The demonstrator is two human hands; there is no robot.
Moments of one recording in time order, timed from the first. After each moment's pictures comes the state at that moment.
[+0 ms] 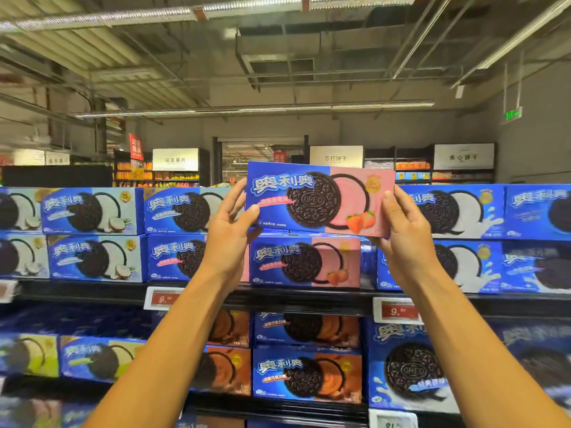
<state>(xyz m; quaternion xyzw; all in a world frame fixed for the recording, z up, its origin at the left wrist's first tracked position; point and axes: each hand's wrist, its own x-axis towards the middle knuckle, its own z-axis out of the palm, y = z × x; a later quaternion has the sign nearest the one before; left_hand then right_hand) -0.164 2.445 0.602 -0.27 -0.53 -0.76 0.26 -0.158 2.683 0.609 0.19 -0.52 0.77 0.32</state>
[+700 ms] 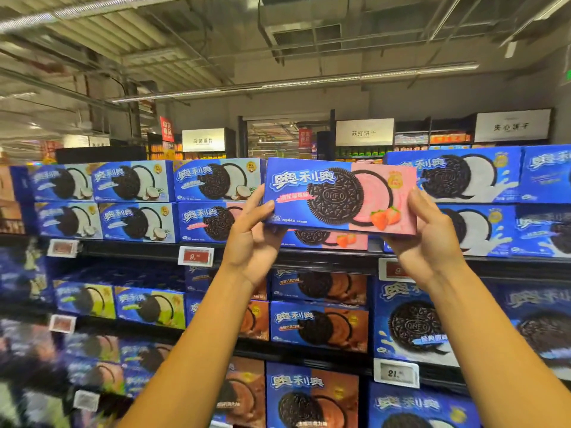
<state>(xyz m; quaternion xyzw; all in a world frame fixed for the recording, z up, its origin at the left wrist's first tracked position) -0.122 2.461 0.557 -0.28 -0.34 -0.89 0.07 -0.116 2.700 0.569 0.24 -0.40 0.87 0.14</state>
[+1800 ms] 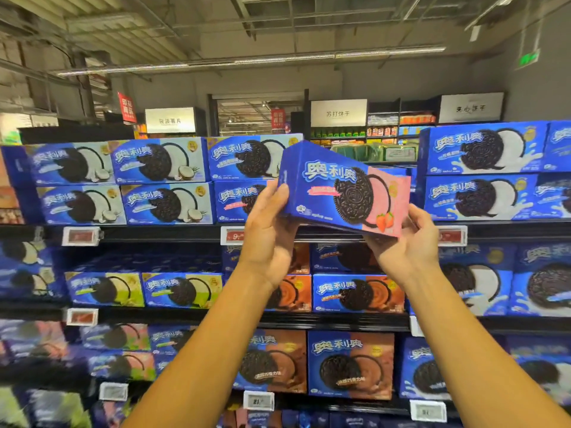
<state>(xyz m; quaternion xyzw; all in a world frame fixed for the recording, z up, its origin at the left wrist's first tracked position) -0.084 2.365 0.538 -0.29 -0.38 -0.88 0.07 -0.118 2.576 0.515 0.09 -0.27 0.95 0.12</state>
